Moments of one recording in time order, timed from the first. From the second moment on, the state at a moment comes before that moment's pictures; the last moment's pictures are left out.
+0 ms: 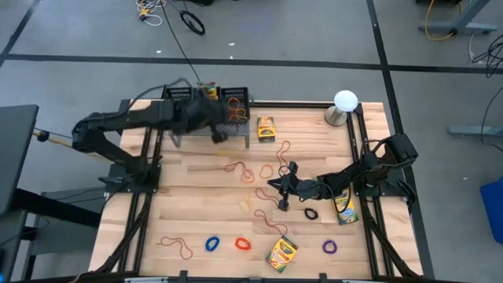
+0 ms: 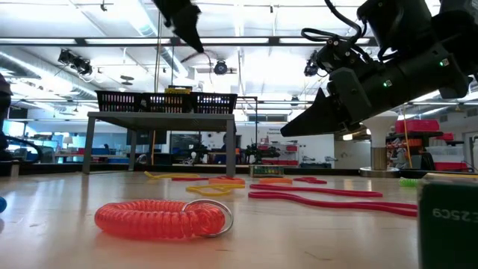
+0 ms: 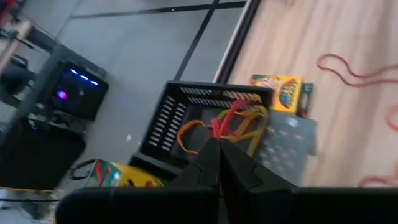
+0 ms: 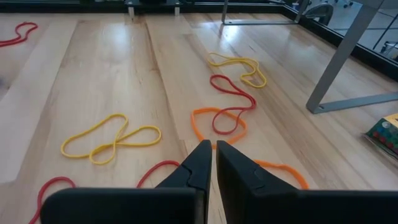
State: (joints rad) left arm 0.18 1.36 1.38 -0.74 -0.60 0.19; right arm 0.31 1.72 0.52 0.76 0.54 0.17
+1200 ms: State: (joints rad) left arm 0.36 1.43 1.40 -0.66 -0.31 0.31; right arm 0.31 1.72 0.52 0.76 0.54 0.17
